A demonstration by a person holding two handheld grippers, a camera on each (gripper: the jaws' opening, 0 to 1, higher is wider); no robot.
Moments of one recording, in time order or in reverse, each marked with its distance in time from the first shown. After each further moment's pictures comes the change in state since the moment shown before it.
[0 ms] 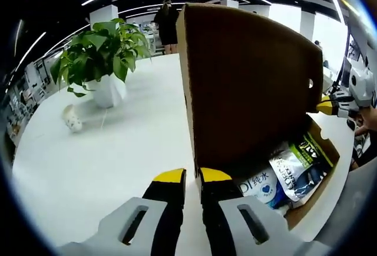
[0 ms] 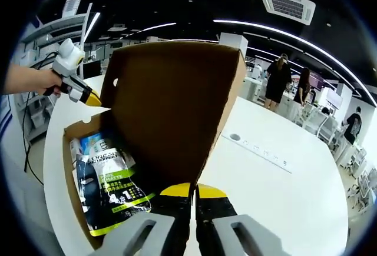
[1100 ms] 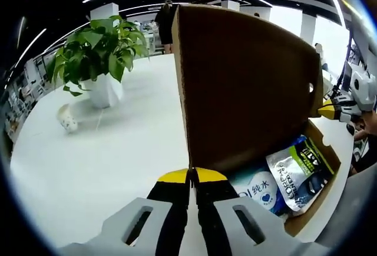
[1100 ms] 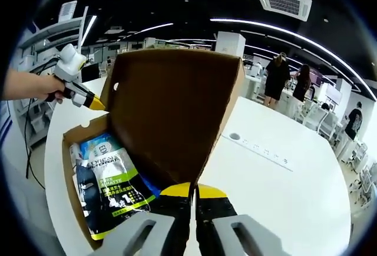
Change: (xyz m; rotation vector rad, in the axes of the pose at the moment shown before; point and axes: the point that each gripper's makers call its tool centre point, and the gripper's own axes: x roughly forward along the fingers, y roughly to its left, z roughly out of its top) left arm 0.015 -0.002 0.007 -0.020 0.004 -0.016; right arm 0.002 -0.003 0.003 0.032 0.002 0.003
